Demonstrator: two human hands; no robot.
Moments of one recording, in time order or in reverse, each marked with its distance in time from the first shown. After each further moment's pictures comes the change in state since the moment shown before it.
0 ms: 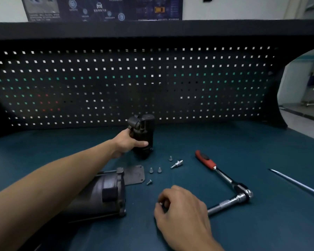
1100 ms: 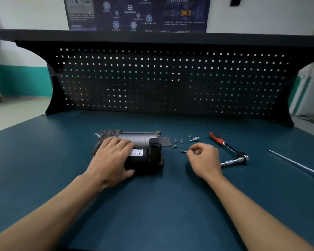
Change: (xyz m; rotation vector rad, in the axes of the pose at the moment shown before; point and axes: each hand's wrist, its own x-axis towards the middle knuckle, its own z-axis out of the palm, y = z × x) left_hand -0.309 -0.052 -0.039 1.310 0.473 0.696; right_hand -0.018 -0.002 -0.019 0.363 0.232 0.097
